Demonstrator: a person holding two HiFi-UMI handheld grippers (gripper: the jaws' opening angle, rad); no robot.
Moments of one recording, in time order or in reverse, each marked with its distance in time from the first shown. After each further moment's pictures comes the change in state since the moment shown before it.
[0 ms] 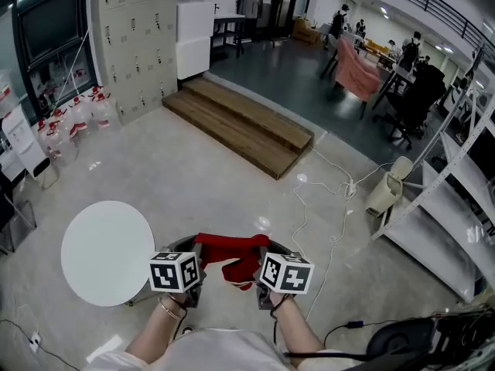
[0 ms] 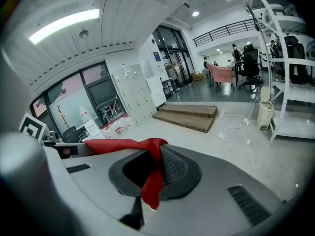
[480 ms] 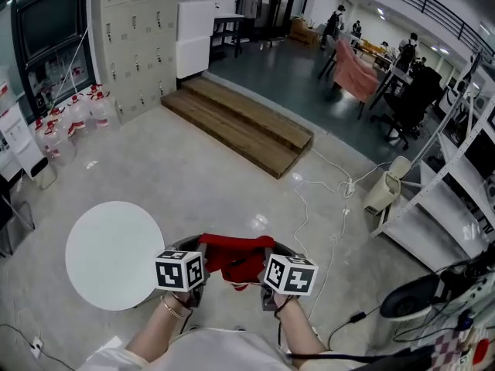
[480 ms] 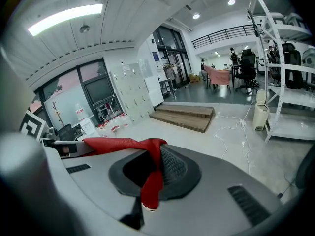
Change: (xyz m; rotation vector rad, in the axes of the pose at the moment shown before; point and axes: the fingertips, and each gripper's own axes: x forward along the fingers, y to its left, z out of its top) left arm -0.014 0.027 0.005 0.031 0.025 -0.051; right arm 0.002 0.031 -0.008 -0.016 -0.004 -0.059
